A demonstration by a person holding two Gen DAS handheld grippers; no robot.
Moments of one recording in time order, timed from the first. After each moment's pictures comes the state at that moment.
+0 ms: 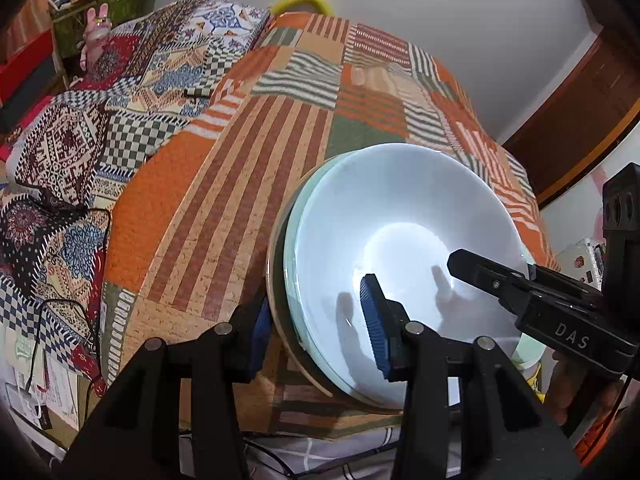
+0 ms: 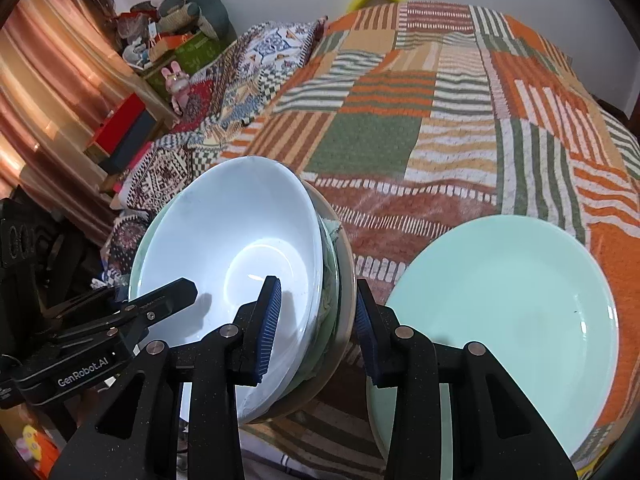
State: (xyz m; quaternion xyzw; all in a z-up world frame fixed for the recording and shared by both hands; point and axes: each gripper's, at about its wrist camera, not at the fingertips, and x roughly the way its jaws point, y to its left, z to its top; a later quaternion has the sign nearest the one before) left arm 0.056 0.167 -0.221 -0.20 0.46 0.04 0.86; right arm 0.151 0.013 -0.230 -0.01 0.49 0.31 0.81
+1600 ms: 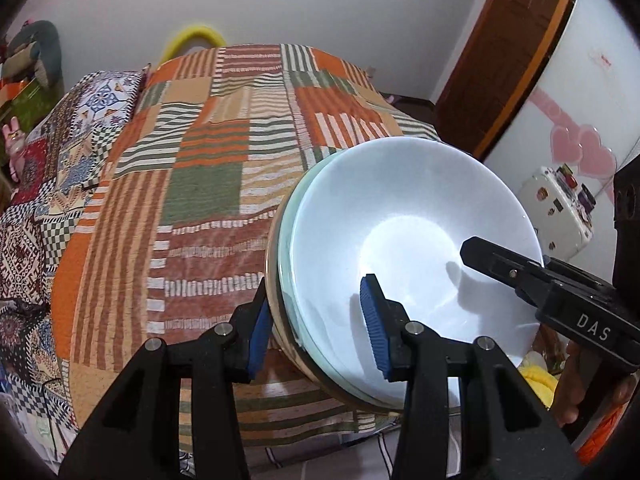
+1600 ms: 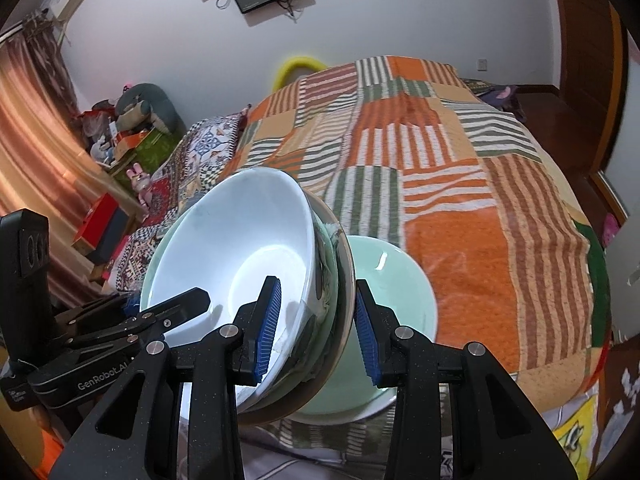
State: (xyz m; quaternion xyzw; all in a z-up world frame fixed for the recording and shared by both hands) left arm 0.100 0.009 -0.166 -0.08 0.44 -0.07 0.89; right arm 0.131 -0.147 -0.176 0.09 0.42 0.22 0.88
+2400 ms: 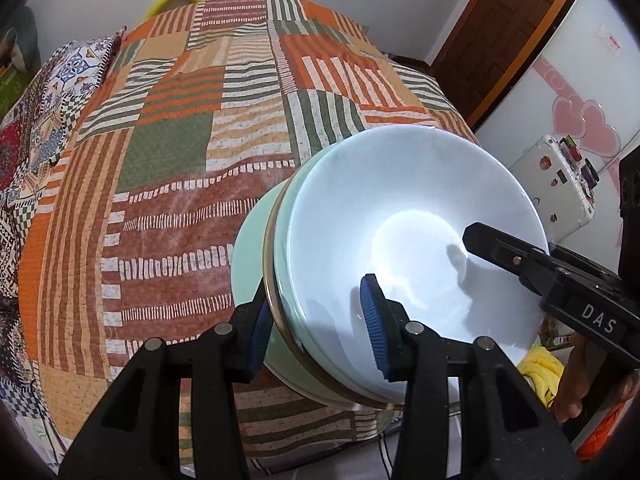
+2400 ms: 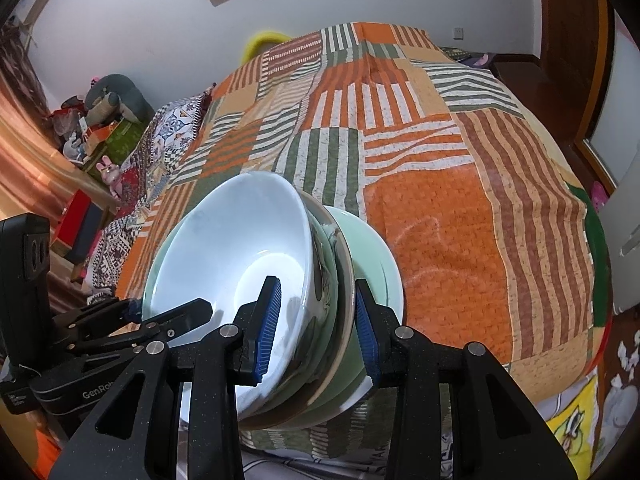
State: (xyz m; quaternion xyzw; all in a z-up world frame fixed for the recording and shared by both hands) left arm 0.130 -0.005 -0.215 -0.08 0.51 -0.10 0.85; right arm 0.145 -0.160 -0.210 0.09 0.47 0.19 0.86
